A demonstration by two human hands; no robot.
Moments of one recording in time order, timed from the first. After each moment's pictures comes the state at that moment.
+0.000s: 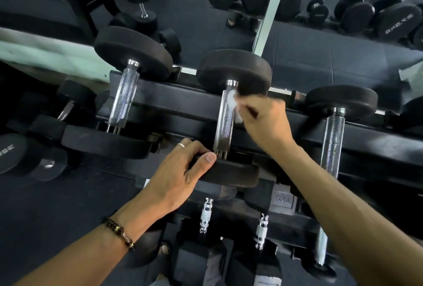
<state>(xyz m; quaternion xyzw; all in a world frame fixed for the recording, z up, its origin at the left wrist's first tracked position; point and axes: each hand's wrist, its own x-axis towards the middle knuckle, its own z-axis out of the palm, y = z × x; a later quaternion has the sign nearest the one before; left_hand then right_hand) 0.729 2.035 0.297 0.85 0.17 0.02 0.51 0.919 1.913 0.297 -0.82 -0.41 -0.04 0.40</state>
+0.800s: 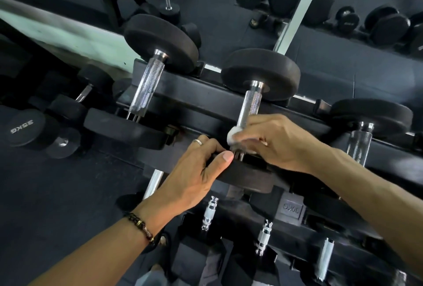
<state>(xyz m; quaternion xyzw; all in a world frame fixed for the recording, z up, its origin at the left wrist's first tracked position) 0.728 2.028 0.290 0.84 0.18 0.08 0.50 0.912 1.910 0.325 -0.71 -0.65 0.17 0.21</state>
